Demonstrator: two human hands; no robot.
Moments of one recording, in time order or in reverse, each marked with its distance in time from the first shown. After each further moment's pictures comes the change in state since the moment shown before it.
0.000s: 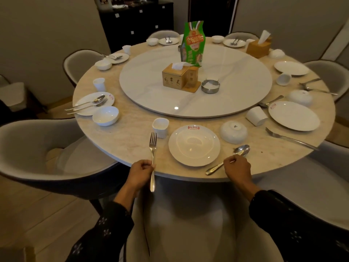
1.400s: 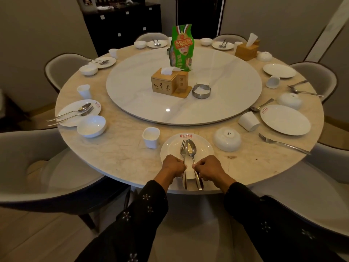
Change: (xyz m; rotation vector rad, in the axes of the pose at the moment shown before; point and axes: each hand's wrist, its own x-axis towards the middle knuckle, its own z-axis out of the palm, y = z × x) left_hand 0.031 0.071 0.124 0.331 -0.174 -0.035; right_hand 0.023 -0.047 0.052 -0.143 -0.307 -0.019
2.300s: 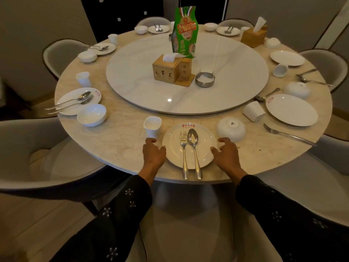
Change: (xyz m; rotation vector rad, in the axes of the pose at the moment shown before) left_hand 0.009 -0.031 -0.048 -0.123 0.333 0.083; right_hand 0.013 0.031 -0.026 0.058 0.273 -0.106
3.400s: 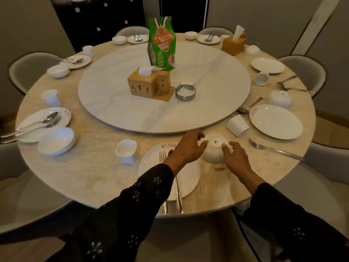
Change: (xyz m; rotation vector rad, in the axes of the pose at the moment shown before) left_hand 0.021 0.126 0.133 0.274 -0.406 0.711; right_hand 0.085 0.017 -0.066 0.093 0.087 0.116
